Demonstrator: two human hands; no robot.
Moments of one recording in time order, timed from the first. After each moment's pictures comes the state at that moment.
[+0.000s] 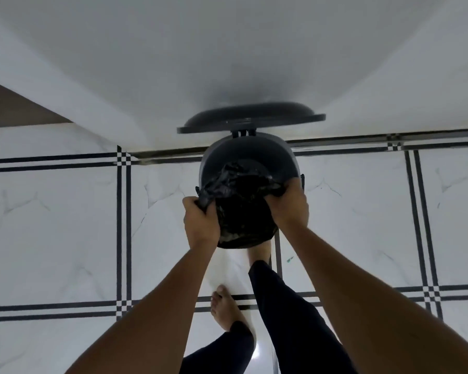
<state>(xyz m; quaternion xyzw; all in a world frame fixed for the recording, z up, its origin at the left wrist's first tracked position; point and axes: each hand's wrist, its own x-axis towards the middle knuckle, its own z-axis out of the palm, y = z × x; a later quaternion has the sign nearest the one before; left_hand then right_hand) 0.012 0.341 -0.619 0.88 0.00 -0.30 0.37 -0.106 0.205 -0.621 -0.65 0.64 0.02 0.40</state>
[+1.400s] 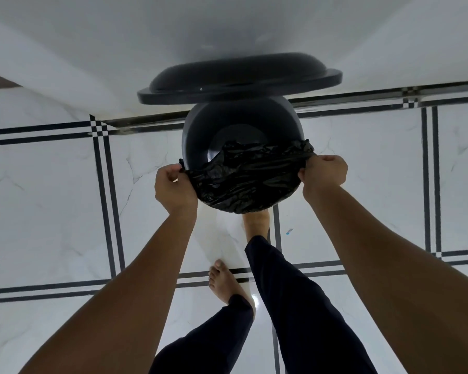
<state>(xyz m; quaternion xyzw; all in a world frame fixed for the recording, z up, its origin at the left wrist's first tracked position) 0.040 0.335 -0.685 0.88 0.12 -0.20 0.41 -0.132 0.155 -0.674 -0.27 0.82 -0.18 0.47</state>
